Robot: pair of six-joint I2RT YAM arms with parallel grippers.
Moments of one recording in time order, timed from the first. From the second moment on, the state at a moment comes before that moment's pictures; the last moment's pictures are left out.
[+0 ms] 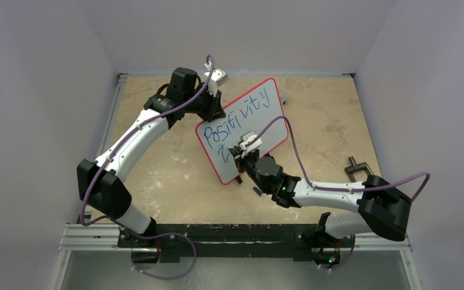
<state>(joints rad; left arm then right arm) -0.47 1.56 1.49 -0.56 0.42 0.07 1.07 1.32 0.58 0.64 0.51 0.07</state>
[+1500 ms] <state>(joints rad) -0.47 1.56 1.49 -0.56 0.42 0.06 1.05 1.31 0.55 0.66 0.61 0.09</state>
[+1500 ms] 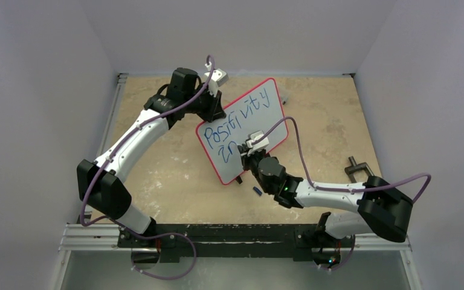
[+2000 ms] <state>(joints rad) -0.48 1.56 1.49 -0.56 0.42 0.06 1.05 1.25 0.49 0.55 0.58 0.13</state>
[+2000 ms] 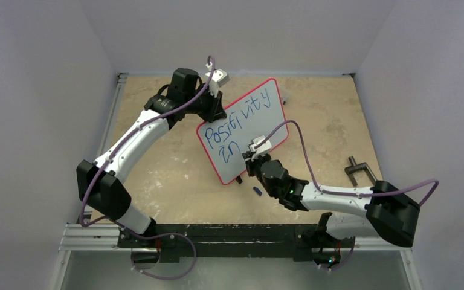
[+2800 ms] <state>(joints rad) -0.48 1.55 1.49 -0.56 0.42 0.06 0.79 0.92 0.39 0.60 0.46 0.13</state>
